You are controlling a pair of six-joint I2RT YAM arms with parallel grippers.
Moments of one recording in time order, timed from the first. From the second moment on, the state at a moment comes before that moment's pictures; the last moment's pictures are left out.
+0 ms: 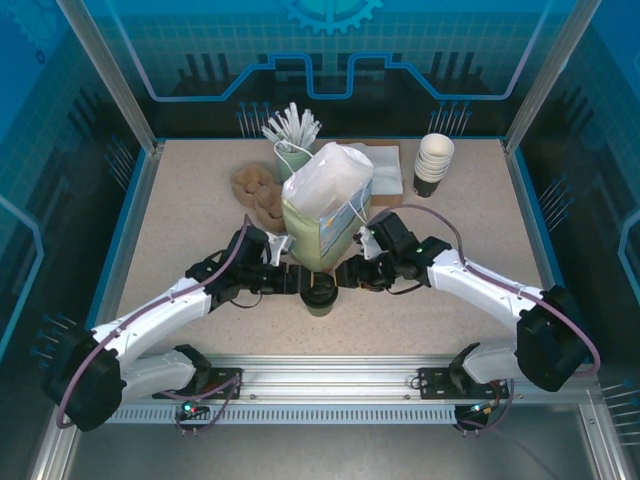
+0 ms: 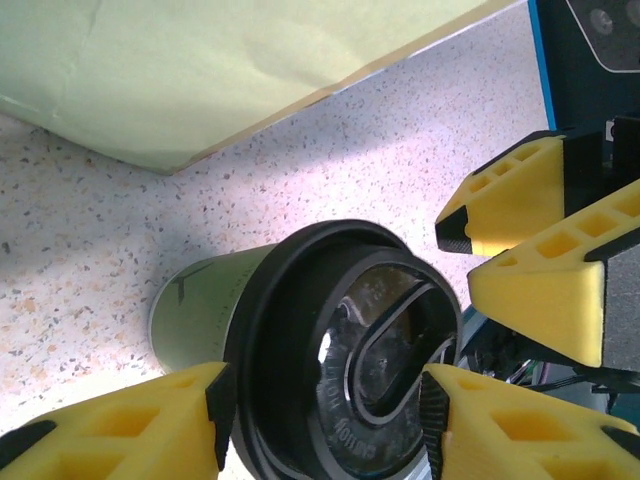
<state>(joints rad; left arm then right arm) -0.56 1.12 0.67 -0.32 0.48 -0.64 0.65 1.34 0.89 -0.55 -0.50 0.68</state>
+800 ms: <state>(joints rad) -0.53 1.01 0.91 -0.57 0.37 -0.56 0.51 1.12 1.09 -0.84 -0.40 0.53</state>
